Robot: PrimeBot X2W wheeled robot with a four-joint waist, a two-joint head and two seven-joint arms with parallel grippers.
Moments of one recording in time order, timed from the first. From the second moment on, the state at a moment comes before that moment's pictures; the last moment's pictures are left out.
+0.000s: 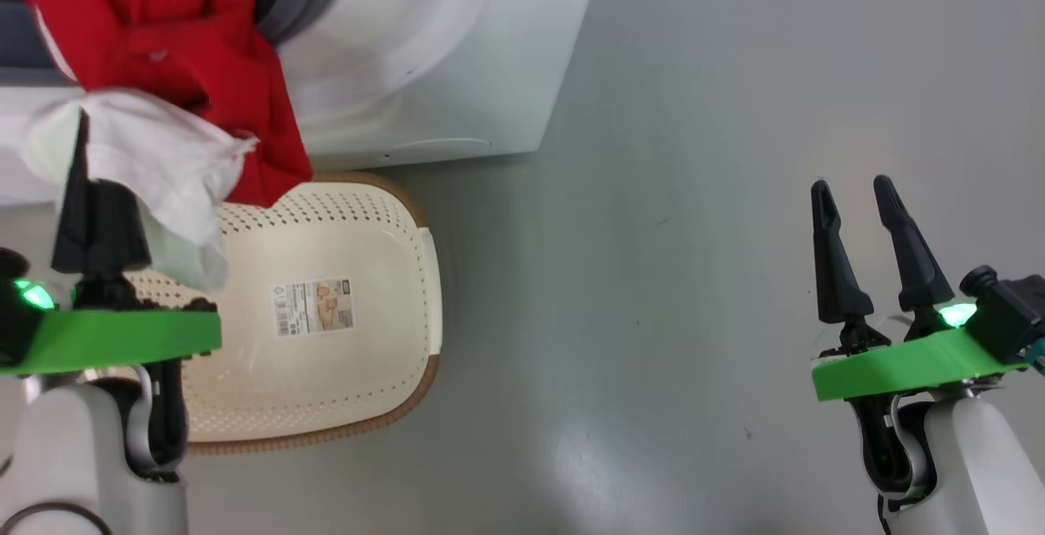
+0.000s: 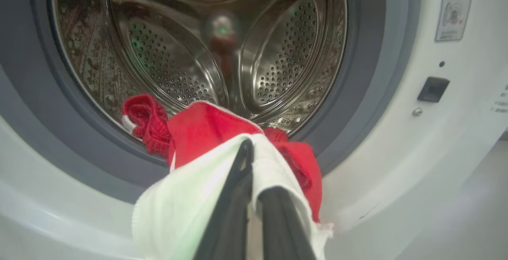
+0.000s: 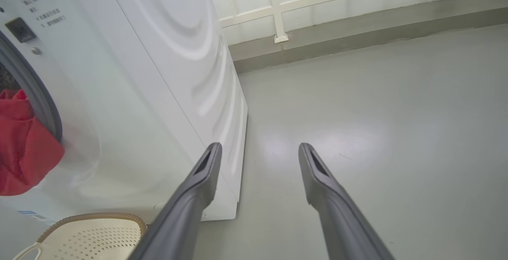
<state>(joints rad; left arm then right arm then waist) -0.47 0.05 0.19 0.17 -0.20 -0.13 -0.26 -0.24 -0.05 -0.02 0.17 0.41 0.12 -0.26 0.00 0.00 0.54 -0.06</state>
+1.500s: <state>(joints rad) -0.76 0.08 0.14 0.74 -0.16 -0.13 -0.26 -0.33 -0.05 0.00 0.13 0.43 0.12 -0.26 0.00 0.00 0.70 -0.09</state>
